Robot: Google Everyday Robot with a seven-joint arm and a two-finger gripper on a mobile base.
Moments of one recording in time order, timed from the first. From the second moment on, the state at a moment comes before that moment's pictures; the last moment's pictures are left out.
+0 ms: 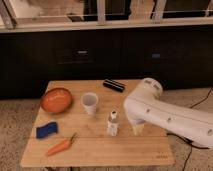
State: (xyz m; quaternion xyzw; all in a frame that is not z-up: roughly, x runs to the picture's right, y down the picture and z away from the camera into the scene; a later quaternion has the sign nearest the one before) arm 0.118 0.156 0.670 -0.23 -0.04 -0.16 0.96
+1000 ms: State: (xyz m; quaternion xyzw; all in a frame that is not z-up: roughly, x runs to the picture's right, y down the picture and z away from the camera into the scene) arm 0.118 0.158 0.675 -0.23 -0.06 -0.19 0.95
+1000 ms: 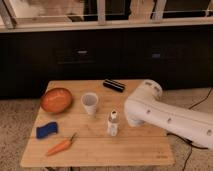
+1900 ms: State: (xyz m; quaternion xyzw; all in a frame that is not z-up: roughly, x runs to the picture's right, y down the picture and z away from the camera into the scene) arm 0.110 0.153 0.696 -0.23 -0.09 -0.21 0.95
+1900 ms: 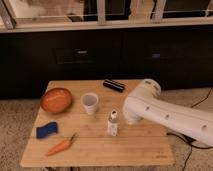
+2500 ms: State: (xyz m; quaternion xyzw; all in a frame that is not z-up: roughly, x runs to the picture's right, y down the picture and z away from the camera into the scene) arm 0.101 0.154 0.710 -0.22 -0.10 -0.22 0.94
